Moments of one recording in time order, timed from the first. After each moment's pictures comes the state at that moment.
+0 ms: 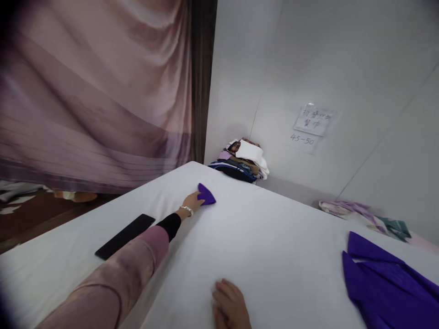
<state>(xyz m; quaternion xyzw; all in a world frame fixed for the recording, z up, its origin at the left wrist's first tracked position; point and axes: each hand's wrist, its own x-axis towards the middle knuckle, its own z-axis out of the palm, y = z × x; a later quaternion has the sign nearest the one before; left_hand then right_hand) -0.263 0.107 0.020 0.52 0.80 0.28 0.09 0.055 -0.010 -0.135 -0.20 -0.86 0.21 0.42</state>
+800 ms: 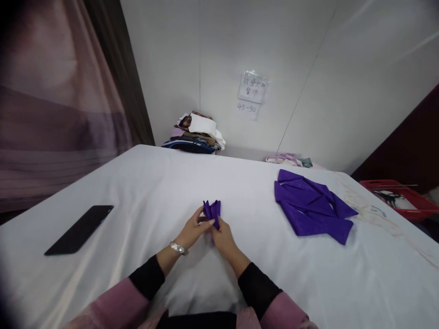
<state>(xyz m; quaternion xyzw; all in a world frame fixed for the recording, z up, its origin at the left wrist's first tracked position) -0.067 -0.041 0.004 0.51 0.49 0.49 0.51 0.065 -0.038 -0.015 -0.40 -0.61 0.51 0.46</state>
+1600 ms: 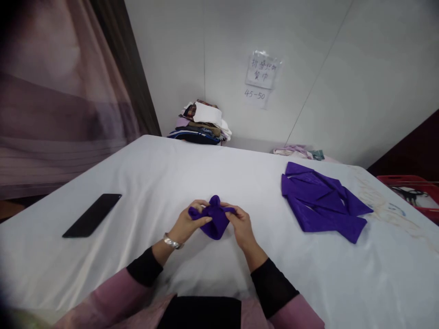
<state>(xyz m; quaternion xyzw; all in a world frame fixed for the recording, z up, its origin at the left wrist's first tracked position) -0.080 -0.055 0.025 0.57 0.47 0.53 0.41 0.103 -0.035 0.006 -0.35 -0.48 0.60 0.54</state>
